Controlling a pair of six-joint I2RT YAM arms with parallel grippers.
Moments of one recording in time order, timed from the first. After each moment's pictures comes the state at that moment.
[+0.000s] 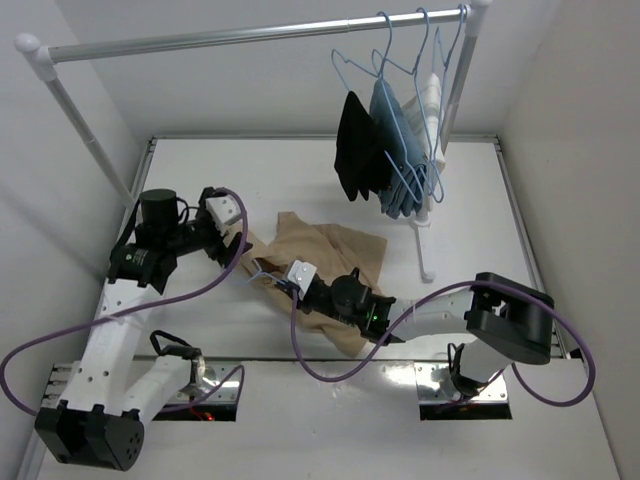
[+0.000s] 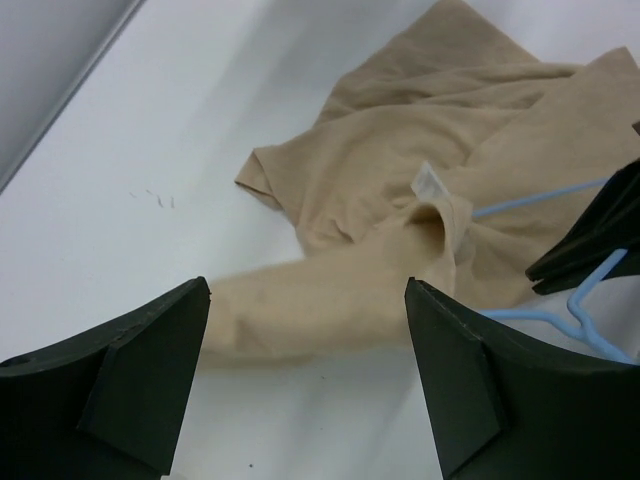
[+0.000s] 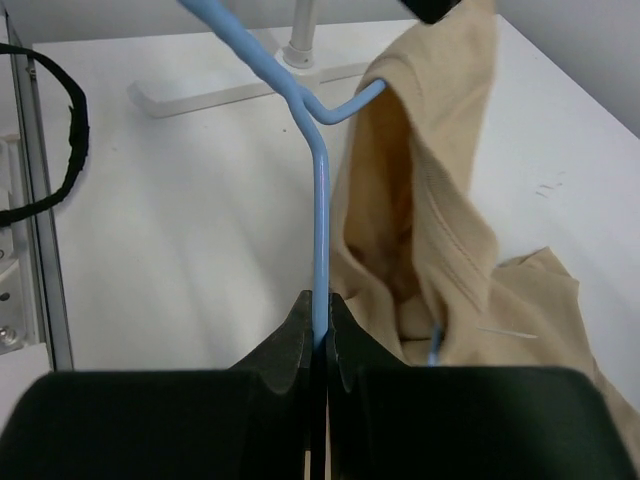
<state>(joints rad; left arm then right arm) -0.08 0.89 0.96 -0.59 0.65 0.61 1.18 1.56 0.57 0.88 0.11 -0.19</state>
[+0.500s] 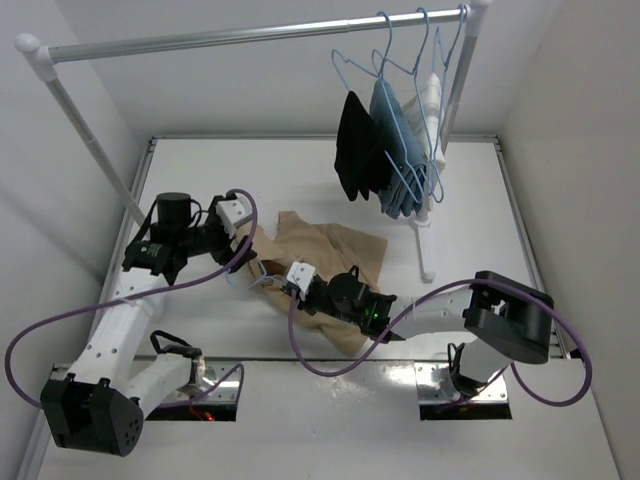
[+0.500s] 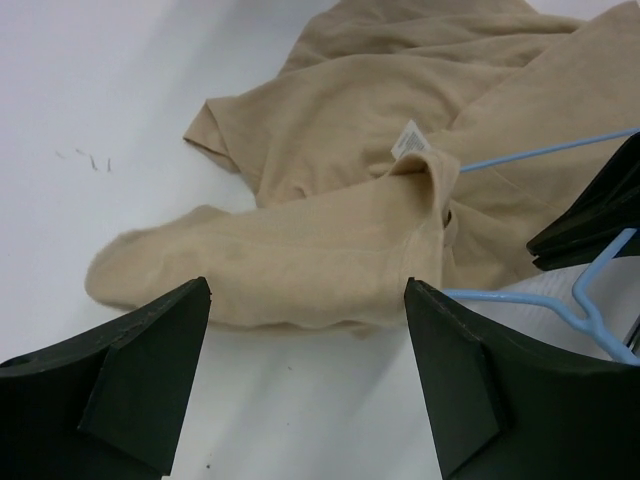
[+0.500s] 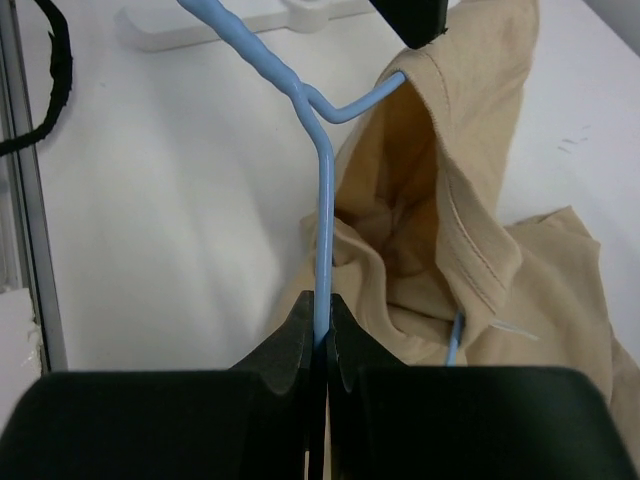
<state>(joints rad) -0.10 0.97 0.87 -0.56 0.64 0.60 1.16 1.57 0.57 0.79 0.07 -0.19</state>
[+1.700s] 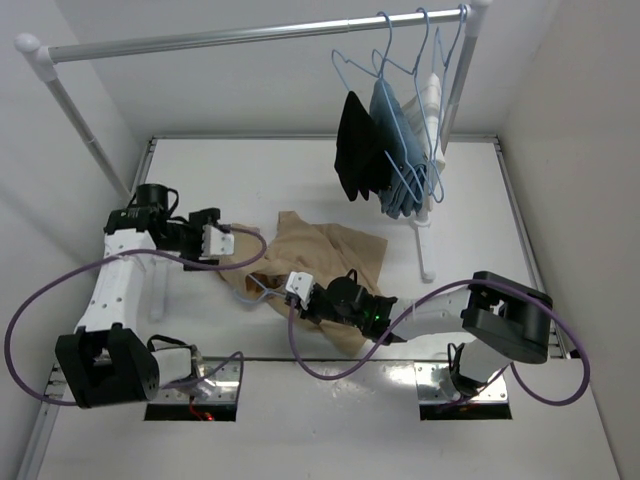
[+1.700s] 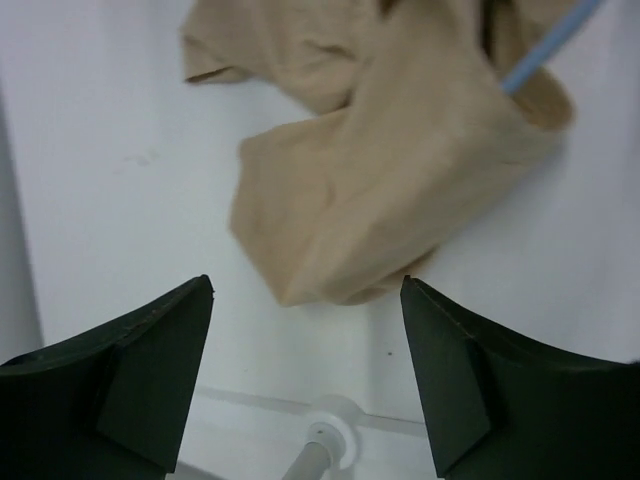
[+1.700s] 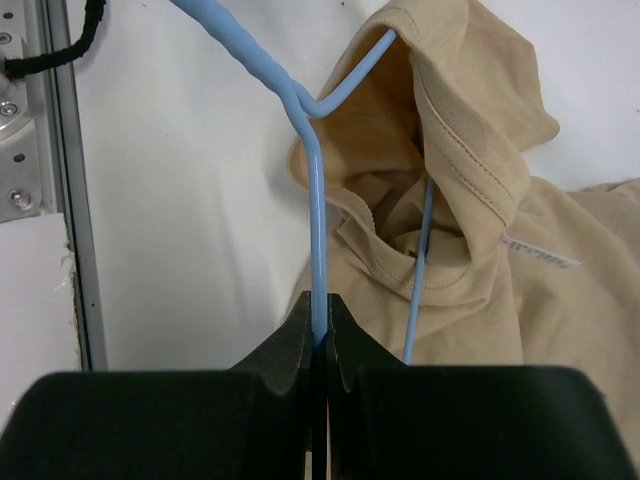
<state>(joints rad) 0.14 1.20 1.07 -1.00 0.71 1.65 1.16 1.57 0.55 0.71 -0.01 -0.19</state>
